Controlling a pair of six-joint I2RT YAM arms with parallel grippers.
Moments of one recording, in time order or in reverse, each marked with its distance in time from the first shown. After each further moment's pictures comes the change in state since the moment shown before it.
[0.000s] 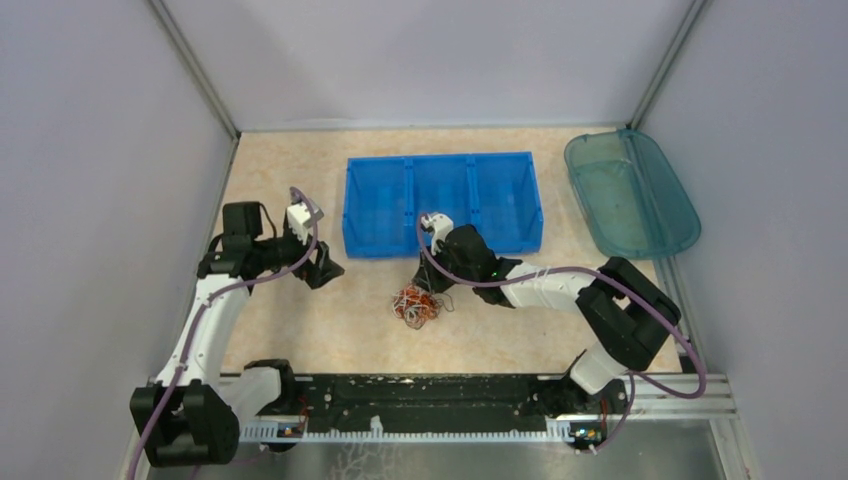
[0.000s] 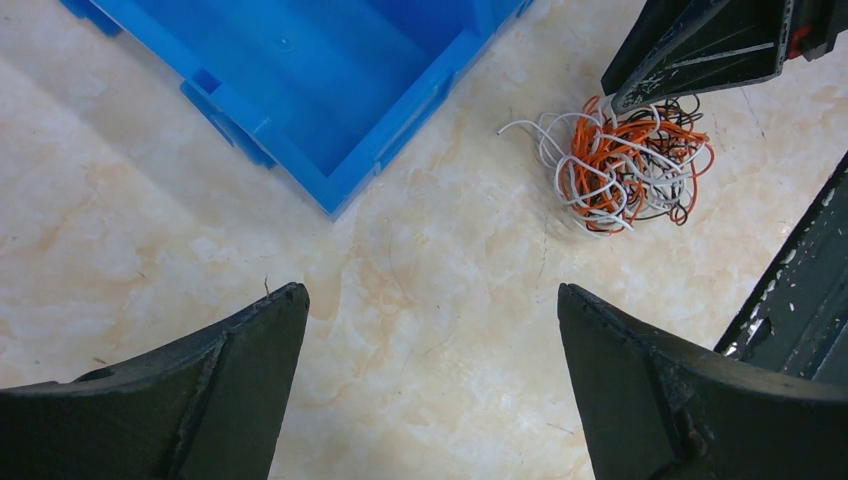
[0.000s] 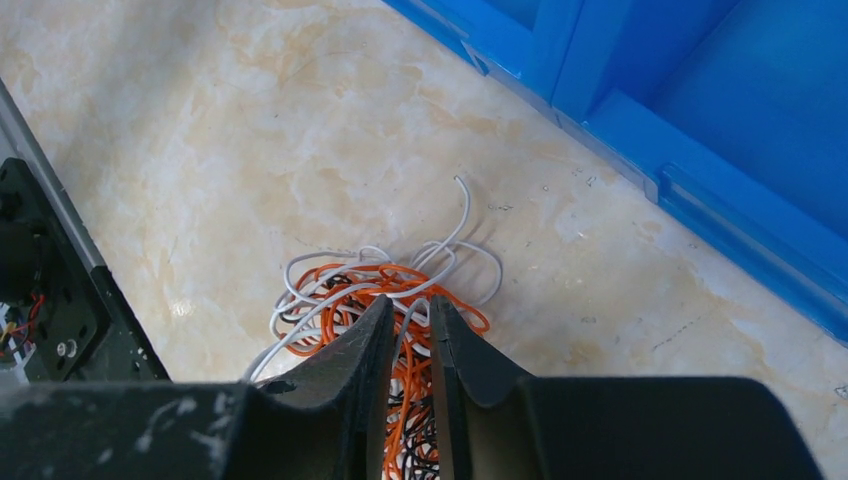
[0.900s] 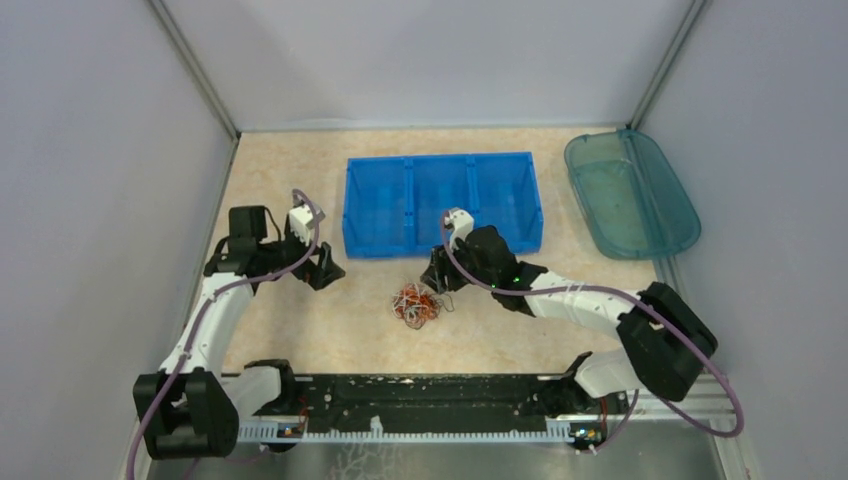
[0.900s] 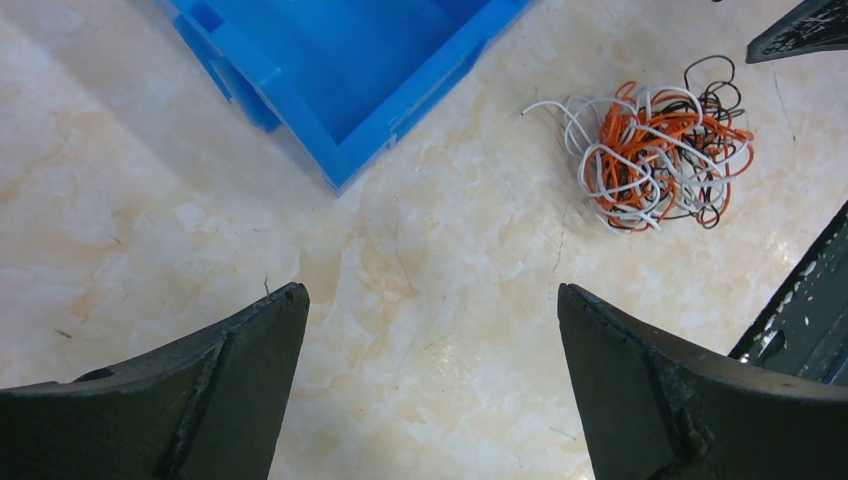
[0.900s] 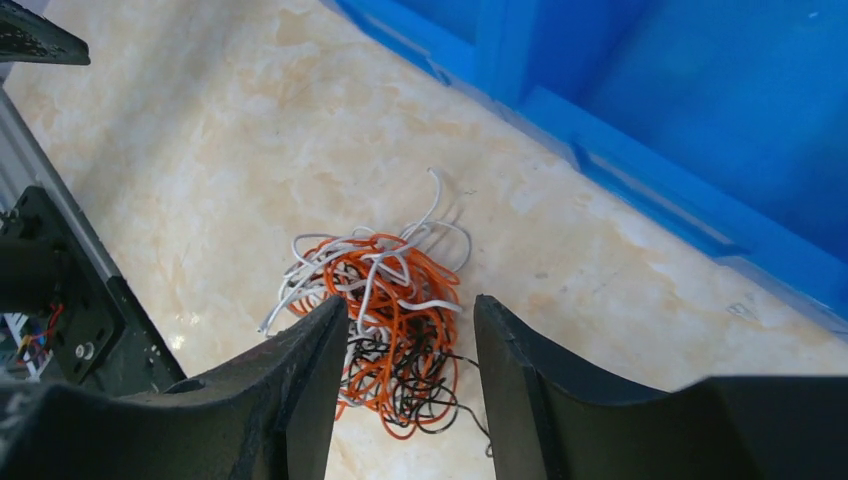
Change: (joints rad) left arm 0.000 0.038 -0.054 0.082 -0.047 -0.075; right arm -0.038 -0.231 -0.090 -0.080 0.063 0.005
